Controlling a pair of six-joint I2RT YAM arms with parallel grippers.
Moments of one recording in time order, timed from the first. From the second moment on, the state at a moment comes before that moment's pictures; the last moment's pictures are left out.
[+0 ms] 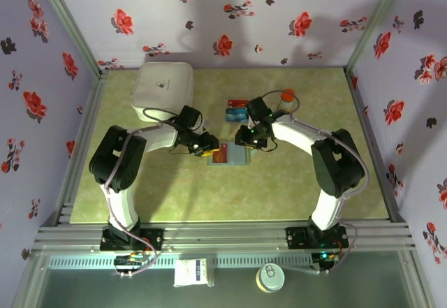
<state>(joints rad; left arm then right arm) -0.52 1.87 1.07 -0.29 0.53 -0.72 0.54 1.82 1.23 -0.61 -0.23 0.60</state>
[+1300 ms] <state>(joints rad) -0.46 1.82 1.02 -0.30 0.54 -0.68 0.56 1.87 1.26 -0.63 -0.25 0.57</state>
